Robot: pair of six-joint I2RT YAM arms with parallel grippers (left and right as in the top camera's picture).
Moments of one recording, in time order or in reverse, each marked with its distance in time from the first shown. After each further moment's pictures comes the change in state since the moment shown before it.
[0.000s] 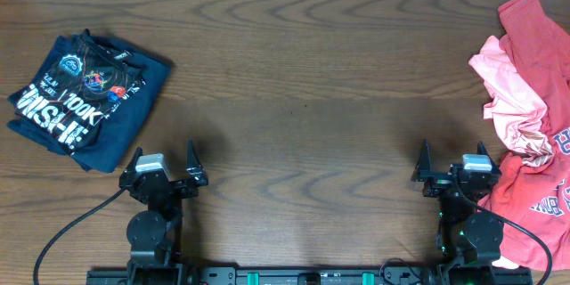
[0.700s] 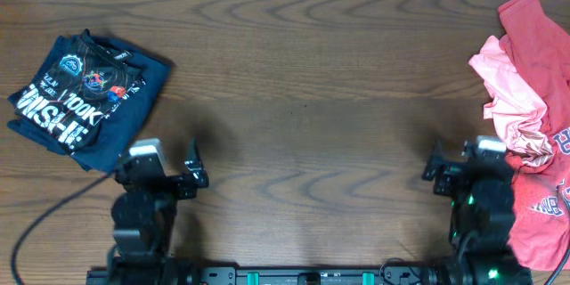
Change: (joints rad) left arm 0.000 0.290 0.361 -0.321 0.087 -0.080; right arm -0.006 0.404 0.371 -0.368 0.122 0.114
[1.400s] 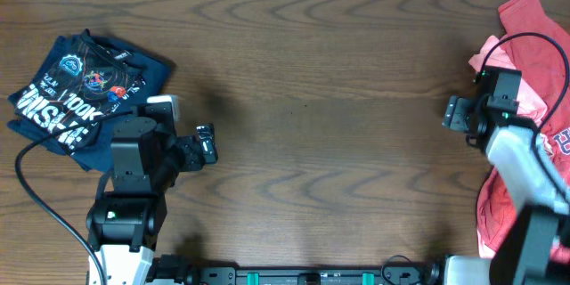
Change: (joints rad) left arm 0.000 0.511 0.339 -0.189 0.173 -0.003; right arm -0.272 1.150 0.504 0.055 -0.051 -0.007
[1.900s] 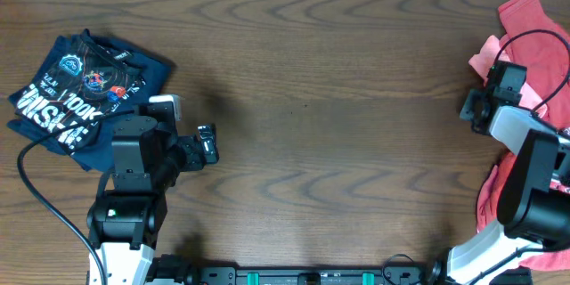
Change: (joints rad) left arm 0.000 0.008 0.000 0.000 0.011 0.000; right arm -0.091 0.303 0.074 0.264 -0.013 0.006
